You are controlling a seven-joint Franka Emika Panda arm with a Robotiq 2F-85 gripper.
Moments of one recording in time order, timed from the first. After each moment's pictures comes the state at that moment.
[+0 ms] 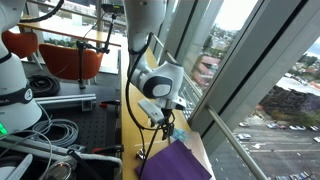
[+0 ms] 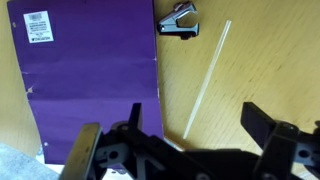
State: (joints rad) arm 0.09 0.54 -0.14 -2.27 -0.37 2.88 -0.08
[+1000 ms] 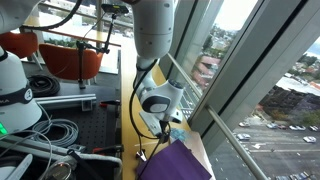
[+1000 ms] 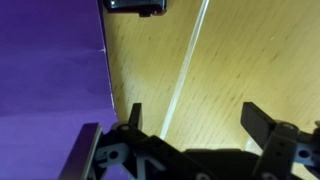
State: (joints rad) arm -0.07 0.79 0.05 -2.10 -0.23 2.91 -0.22
